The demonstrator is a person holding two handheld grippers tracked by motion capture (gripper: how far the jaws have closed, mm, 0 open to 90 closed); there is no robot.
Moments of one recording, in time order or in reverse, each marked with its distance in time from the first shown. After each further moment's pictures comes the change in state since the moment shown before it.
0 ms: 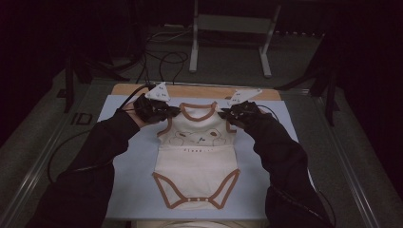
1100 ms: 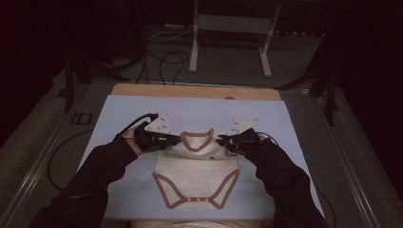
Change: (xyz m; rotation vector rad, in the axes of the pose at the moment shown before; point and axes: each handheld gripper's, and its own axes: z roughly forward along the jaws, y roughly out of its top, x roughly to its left) left arm -0.060 -0.036 0.007 0.036 -0.104 0.057; right arm 0.056 -0.043 -0.004 0.018 0.106 -0.046
